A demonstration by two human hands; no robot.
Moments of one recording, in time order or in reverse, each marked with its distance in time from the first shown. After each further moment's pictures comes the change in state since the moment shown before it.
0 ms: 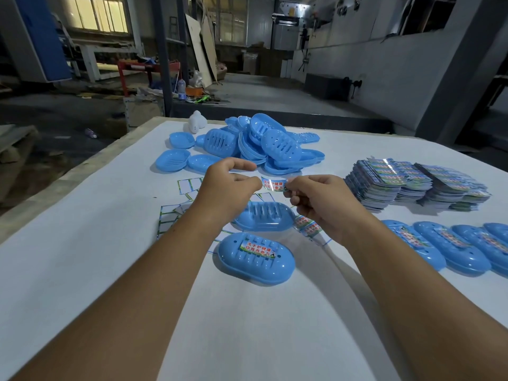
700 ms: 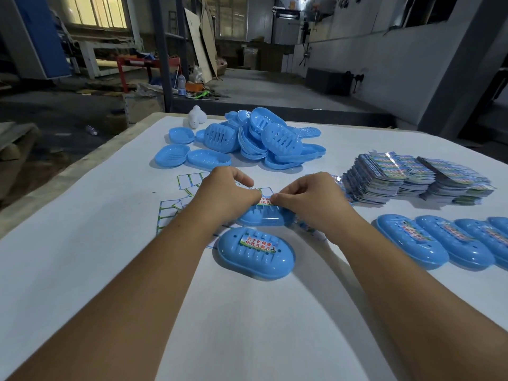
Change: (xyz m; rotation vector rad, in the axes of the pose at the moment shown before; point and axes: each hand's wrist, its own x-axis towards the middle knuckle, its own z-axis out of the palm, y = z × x) left_hand -0.002 -0.004 -0.003 0.325 -0.093 -0.122; right_hand -0.001 0.009 0.009 -0.620 0.112 -0.118
